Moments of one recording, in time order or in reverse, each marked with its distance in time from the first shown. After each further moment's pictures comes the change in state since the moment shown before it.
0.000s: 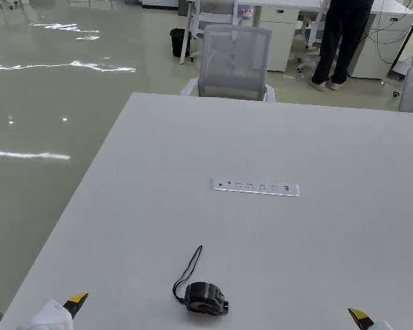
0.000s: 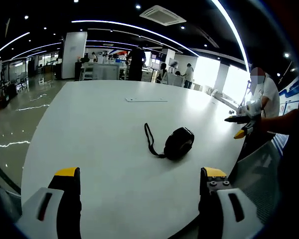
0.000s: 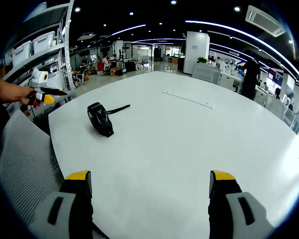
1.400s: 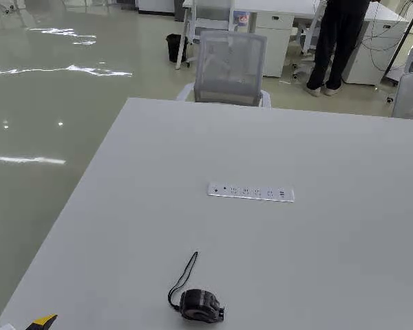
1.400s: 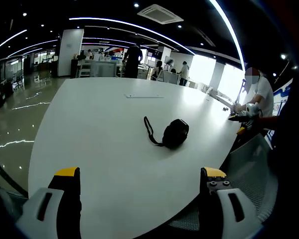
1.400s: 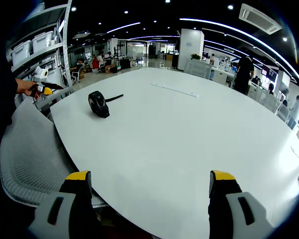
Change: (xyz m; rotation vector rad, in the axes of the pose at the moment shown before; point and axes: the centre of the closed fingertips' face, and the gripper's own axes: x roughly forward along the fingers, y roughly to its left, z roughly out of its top) left arm -0.033 0.007 -0.016 0.009 0.027 -0.058; right arm -0.065 -0.024 -0.049 0.007 0.029 -0.033
